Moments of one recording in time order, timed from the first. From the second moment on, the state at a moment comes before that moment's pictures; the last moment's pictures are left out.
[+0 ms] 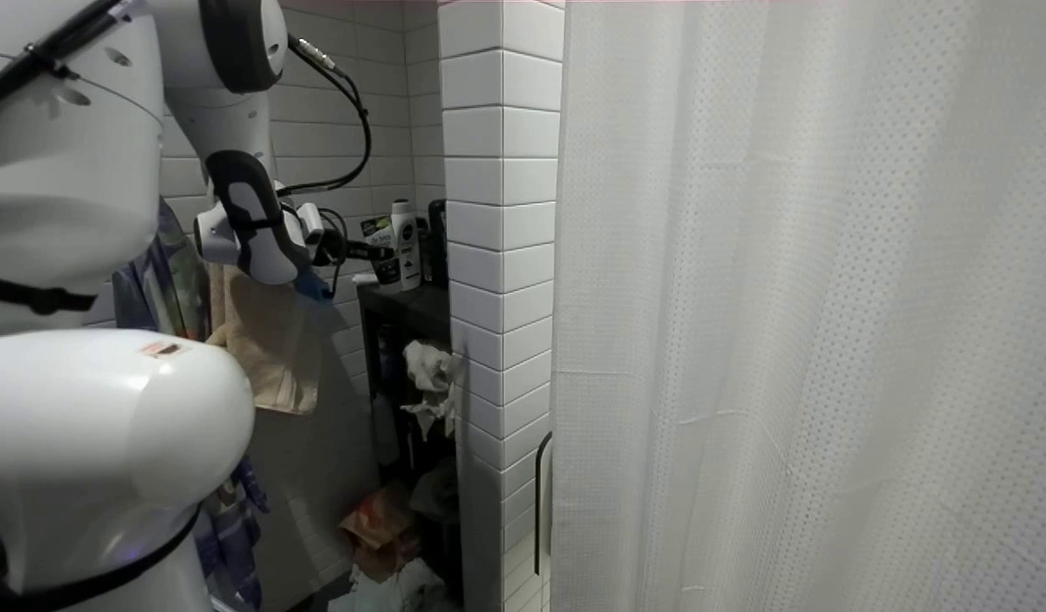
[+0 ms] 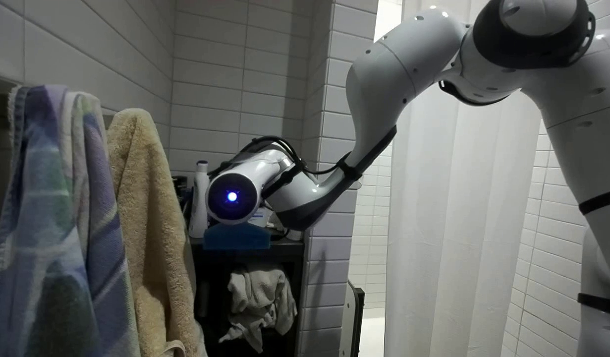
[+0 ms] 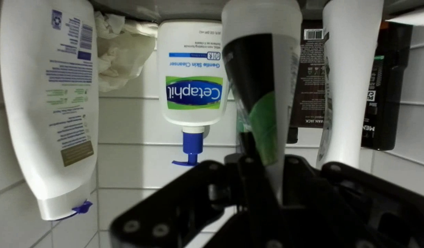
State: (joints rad) arm 0.37 0.38 0.33 -1.94 -1.88 2.05 2.28
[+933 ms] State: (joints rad) arm 0.35 0.39 0.32 -1.84 -1.73 2.13 2.05
